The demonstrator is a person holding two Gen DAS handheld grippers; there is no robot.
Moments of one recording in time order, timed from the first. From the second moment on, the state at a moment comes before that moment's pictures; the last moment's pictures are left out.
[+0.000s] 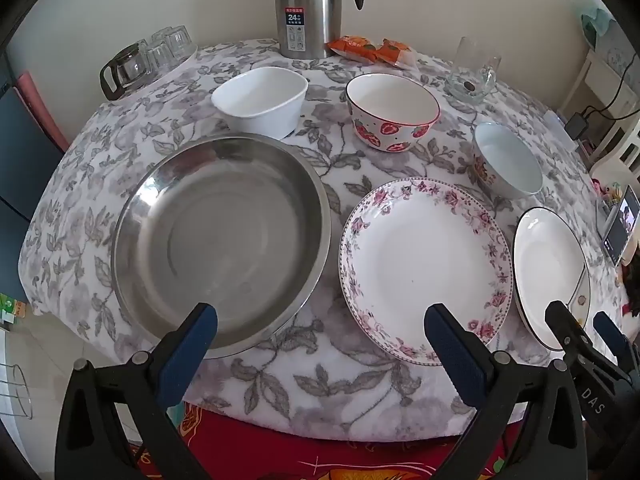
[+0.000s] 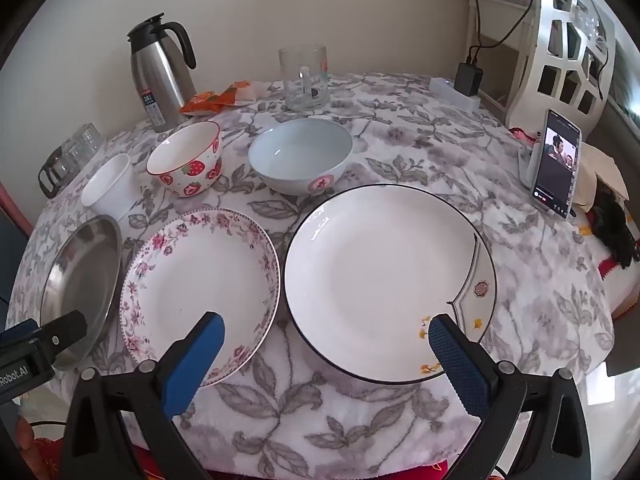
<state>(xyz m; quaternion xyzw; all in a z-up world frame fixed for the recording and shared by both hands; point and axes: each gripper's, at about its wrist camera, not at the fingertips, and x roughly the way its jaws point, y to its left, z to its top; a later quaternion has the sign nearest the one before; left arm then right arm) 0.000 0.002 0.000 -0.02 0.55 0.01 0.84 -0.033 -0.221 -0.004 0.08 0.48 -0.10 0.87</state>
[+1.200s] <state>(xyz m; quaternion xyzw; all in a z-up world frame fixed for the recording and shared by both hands) 0.001 0.008 -0.006 -0.02 0.56 0.02 0.83 -0.032 -0.225 -0.010 0.09 0.49 -0.10 0.86</state>
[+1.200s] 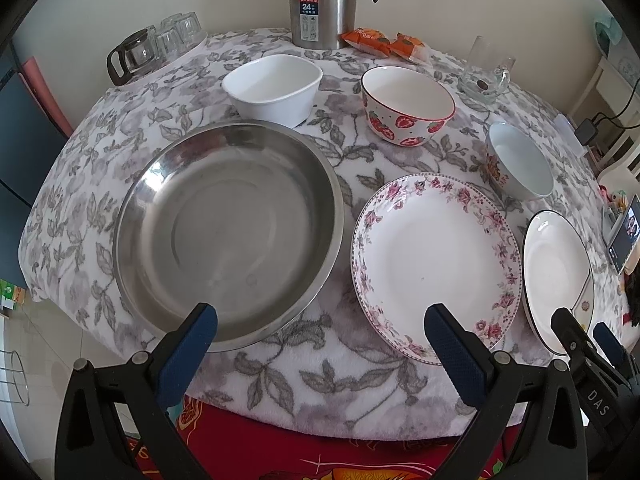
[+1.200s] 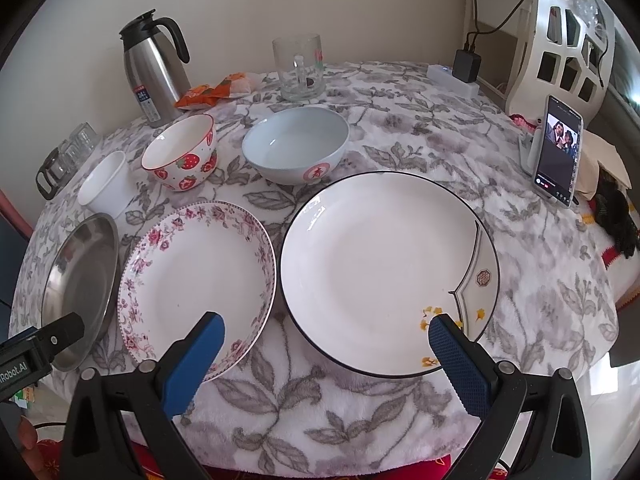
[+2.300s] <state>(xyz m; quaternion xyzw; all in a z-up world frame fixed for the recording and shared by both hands) 0.000 0.011 -0.010 -0.02 0.56 0.03 0.83 -0.032 -0.225 -0.011 0.09 0.49 -0.10 0.86</state>
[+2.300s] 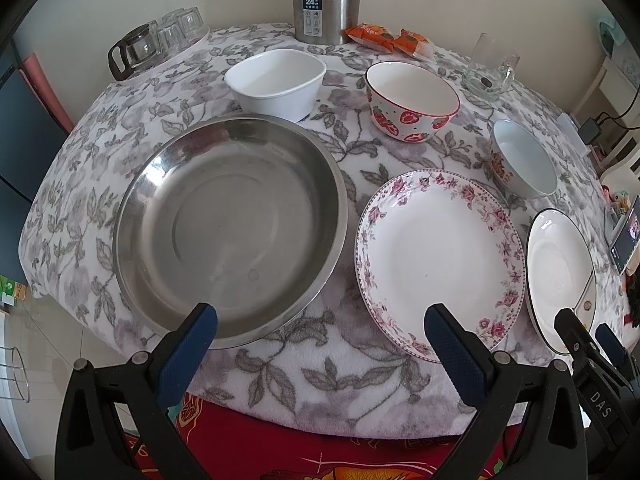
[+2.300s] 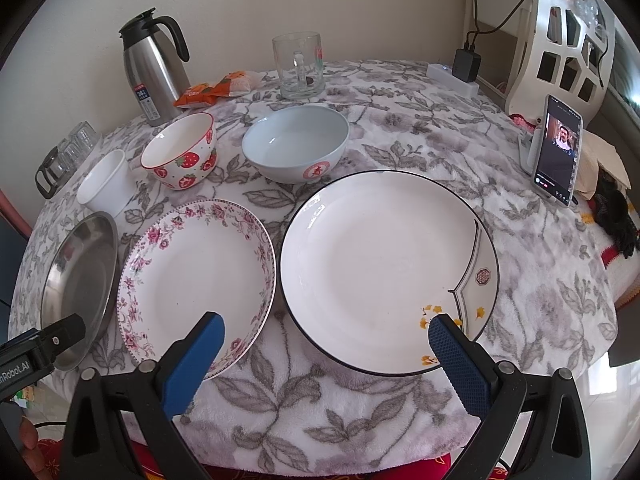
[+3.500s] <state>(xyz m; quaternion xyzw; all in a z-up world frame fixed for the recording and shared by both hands) 0.004 0.093 0.008 -0.13 0.51 0.15 0.83 -0.021 -0.183 -0.004 0.06 0.48 -0.05 0.87</state>
